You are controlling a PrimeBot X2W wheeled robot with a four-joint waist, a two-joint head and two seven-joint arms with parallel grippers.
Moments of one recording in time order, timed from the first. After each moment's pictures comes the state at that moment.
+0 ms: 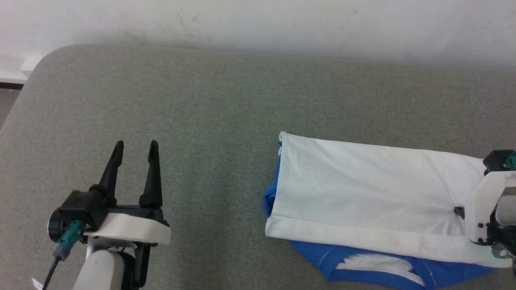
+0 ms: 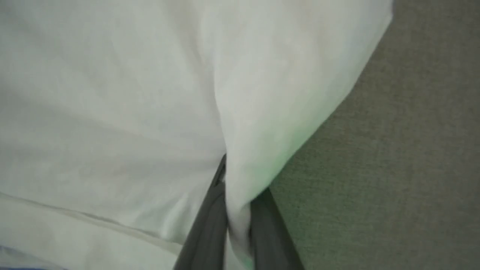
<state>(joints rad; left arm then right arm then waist) -0.13 0.20 -0.09 0.05 -0.31 0.01 -0.26 -0.31 -0.39 -0.01 0.43 0.42 0.14 0.82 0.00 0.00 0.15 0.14</state>
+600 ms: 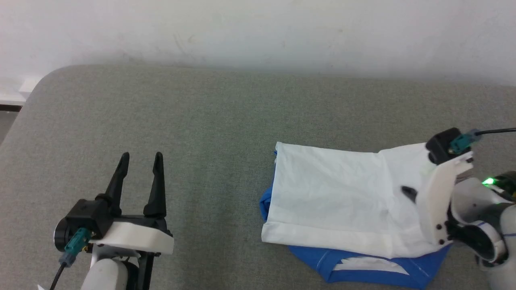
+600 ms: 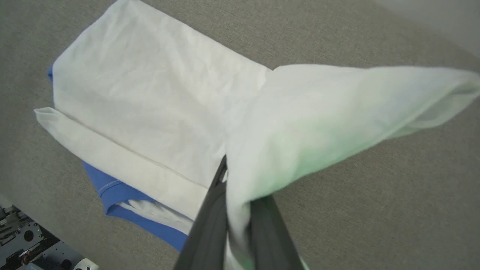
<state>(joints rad) -0.10 0.19 -0.09 0.07 -0.31 0.00 -0.26 -0.25 -0.38 0.15 -0.07 0.44 0.13 0.99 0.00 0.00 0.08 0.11</state>
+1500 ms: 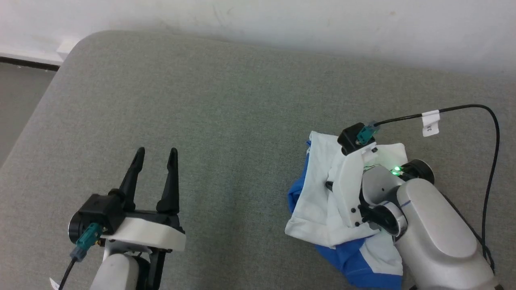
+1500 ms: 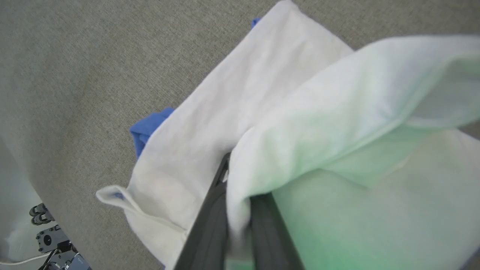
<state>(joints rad) -0.13 0.16 -0.12 0.08 -0.31 -0.04 -0.26 -0.50 -0.12 0.36 0.39 0.38 0.13 0.80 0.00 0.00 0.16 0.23</state>
